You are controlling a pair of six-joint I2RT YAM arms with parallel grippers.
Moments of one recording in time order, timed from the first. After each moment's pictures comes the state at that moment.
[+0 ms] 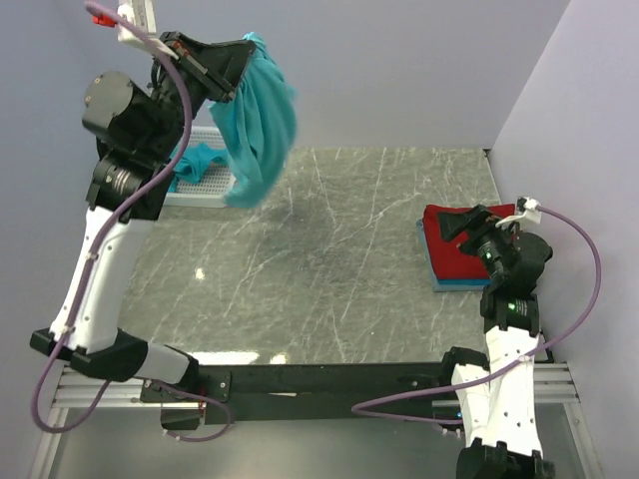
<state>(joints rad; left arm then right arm) -0.39 1.42 2.02 -0.17 0.15 -0.56 -0.26 0.63 0.65 -0.14 -0.42 0.54</state>
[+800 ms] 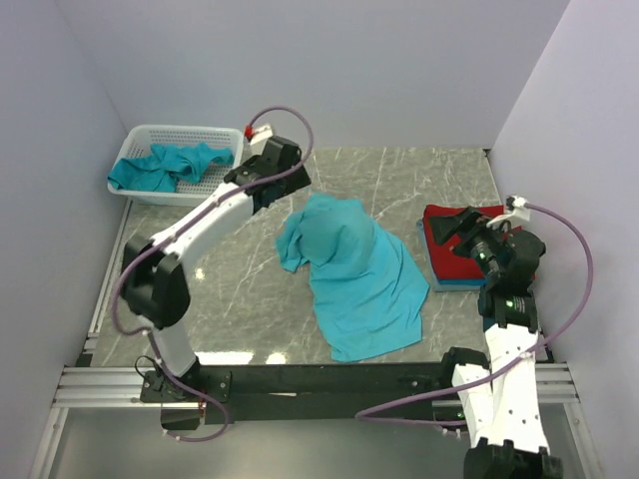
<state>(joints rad) -0.58 1.75 1.61 -0.49 -0.41 -0.79 -0.22 0.65 0.65 -0.17 -0.44 0.52</state>
